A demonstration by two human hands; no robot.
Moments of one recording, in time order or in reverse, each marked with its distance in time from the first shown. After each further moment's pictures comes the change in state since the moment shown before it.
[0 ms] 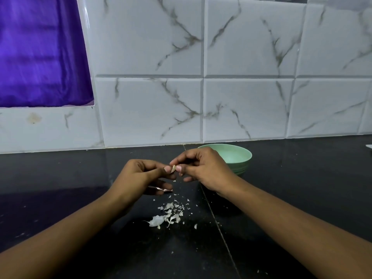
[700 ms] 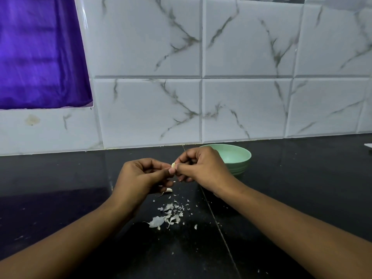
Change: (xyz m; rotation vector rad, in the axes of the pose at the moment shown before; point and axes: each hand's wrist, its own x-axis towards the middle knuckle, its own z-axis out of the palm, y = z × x) left_hand -0.004 -0.001 0.011 -0.142 0.141 0.059; right_hand -0.007 -0.011 0.006 -0.046 0.136 0.053
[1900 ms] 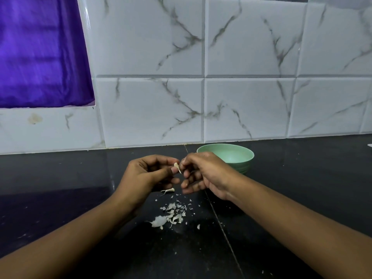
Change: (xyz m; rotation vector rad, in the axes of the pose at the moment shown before) left_hand 0.001 0.000 0.000 -0.075 -0.103 0.056; right_hand -0.002 -0.009 -0.001 0.377 -0.165 0.340
